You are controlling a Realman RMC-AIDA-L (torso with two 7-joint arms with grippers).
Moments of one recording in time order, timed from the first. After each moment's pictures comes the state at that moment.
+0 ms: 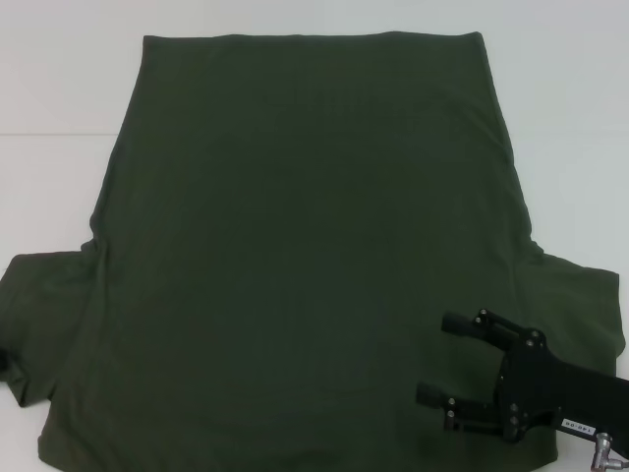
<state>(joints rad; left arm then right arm) -0.61 -1.89 0.60 0.80 2.79 1.51 -2.65 0.43 2.09 -0.44 -0.29 -2.05 -1.63 0.77</state>
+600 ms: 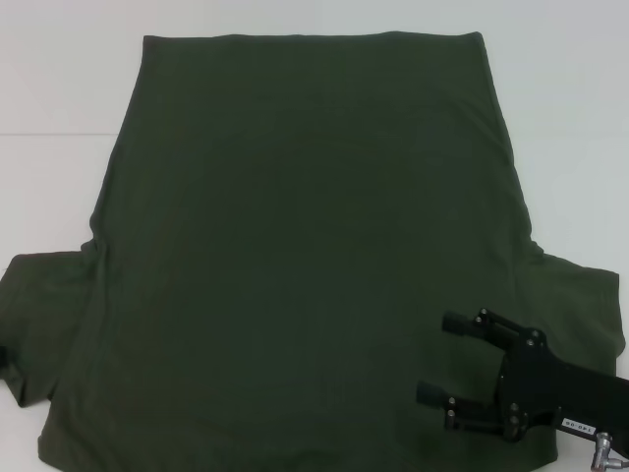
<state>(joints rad) -0.60 -1.89 0.54 0.80 2.80 1.51 -2.63 0.43 2.09 -0.44 -0.29 -2.05 -1.63 0.77</state>
